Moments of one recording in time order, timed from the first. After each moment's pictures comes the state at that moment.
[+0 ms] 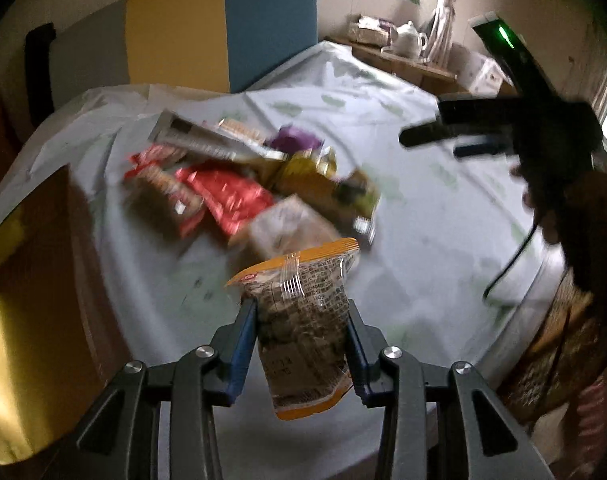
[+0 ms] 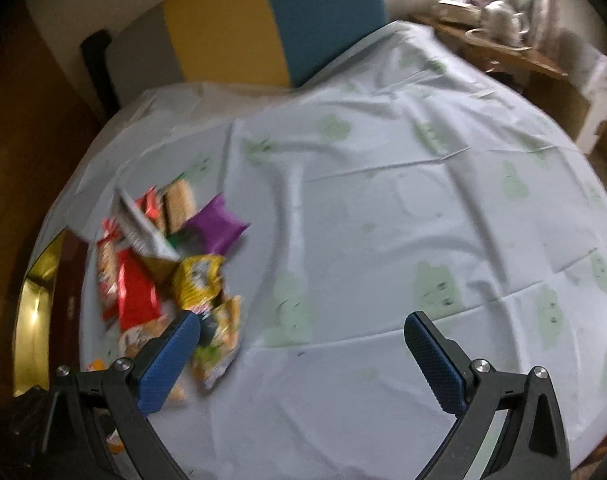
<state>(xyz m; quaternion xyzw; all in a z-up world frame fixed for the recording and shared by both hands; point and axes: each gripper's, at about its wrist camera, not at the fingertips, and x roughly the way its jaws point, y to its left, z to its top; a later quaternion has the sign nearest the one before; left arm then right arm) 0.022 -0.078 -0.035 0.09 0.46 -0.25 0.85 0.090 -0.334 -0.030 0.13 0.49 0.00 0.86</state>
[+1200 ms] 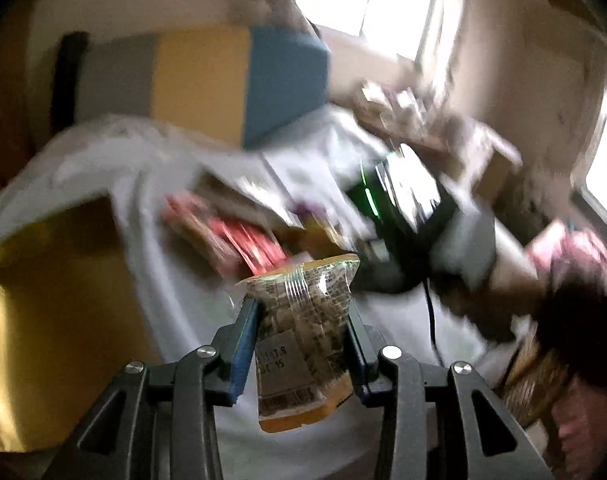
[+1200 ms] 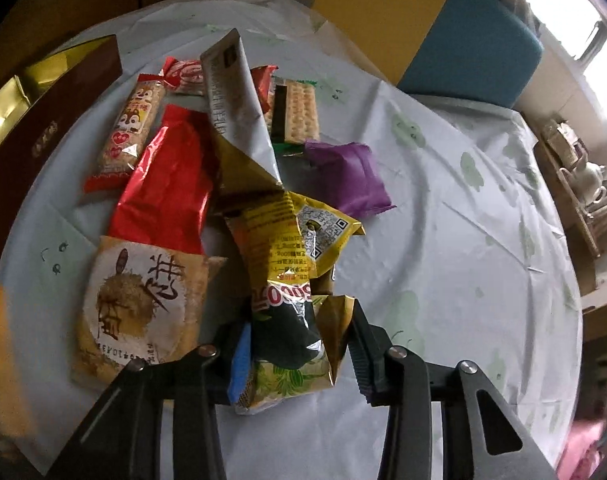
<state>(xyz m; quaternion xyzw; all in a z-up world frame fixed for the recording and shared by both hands) 0.009 -0.015 0.021 -0.01 0.36 -0.25 0.90 0.114 -0.202 -0.083 -0.18 0.51 0.06 0.84</state>
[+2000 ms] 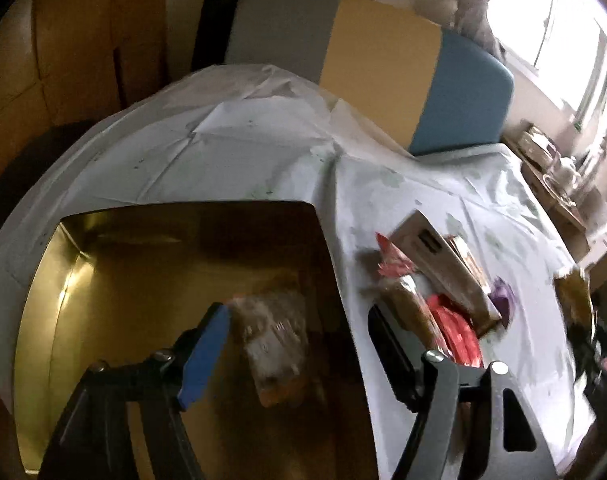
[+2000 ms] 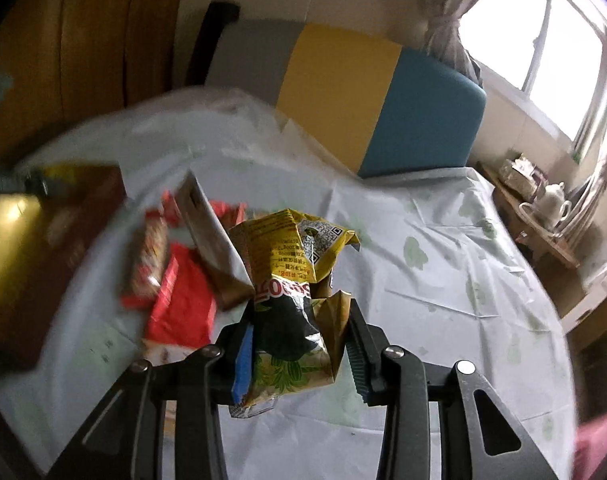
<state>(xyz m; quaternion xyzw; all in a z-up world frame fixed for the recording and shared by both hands) 0.141 0.074 -0.001 -0.08 0.44 -0.01 0.89 0.083 -0.206 0.006 -0.11 0.35 0.06 0.93</state>
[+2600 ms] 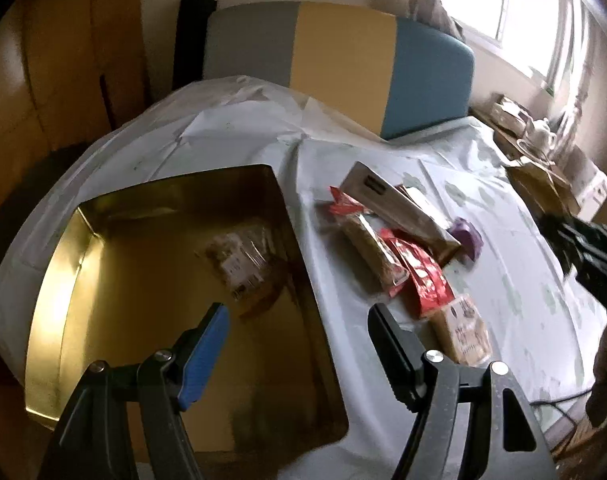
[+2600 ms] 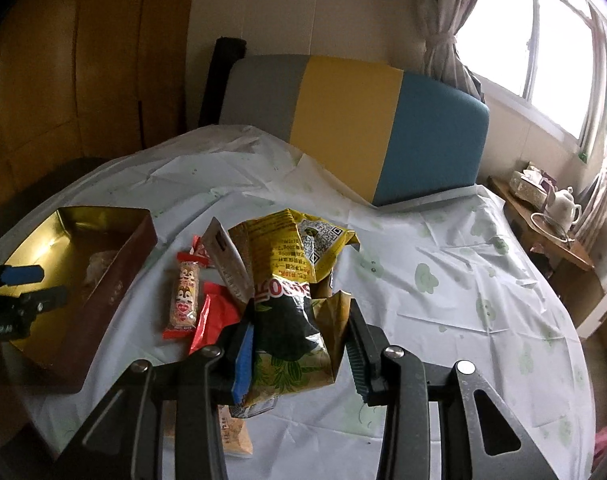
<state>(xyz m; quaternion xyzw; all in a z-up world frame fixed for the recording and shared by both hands) 0.058 0.038 0.012 -0.02 0.43 -0.04 0.90 0.066 -0.203 0.030 -0.09 0.31 0.09 0.94</state>
